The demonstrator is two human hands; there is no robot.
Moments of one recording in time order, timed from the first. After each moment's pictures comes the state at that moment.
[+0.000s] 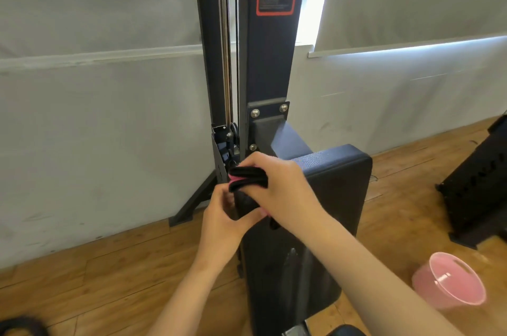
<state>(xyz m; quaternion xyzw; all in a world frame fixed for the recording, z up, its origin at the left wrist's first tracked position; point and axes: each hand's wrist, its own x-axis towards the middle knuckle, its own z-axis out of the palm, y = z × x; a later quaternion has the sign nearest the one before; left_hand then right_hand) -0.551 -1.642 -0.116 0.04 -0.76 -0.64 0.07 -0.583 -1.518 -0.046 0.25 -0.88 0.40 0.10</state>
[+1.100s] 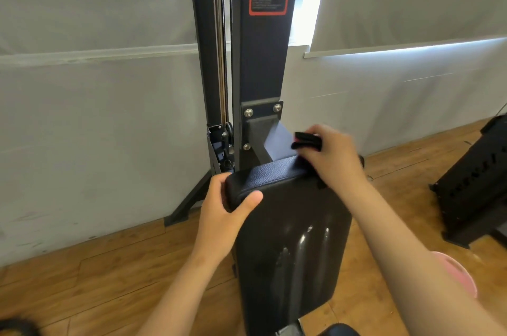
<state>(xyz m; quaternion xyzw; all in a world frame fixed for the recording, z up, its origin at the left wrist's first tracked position) -0.554 -1.634 -0.104 0.02 -0.75 -0.66 0.07 -0.638 -1.435 -0.042 0.06 -0.92 0.35 0.18</state>
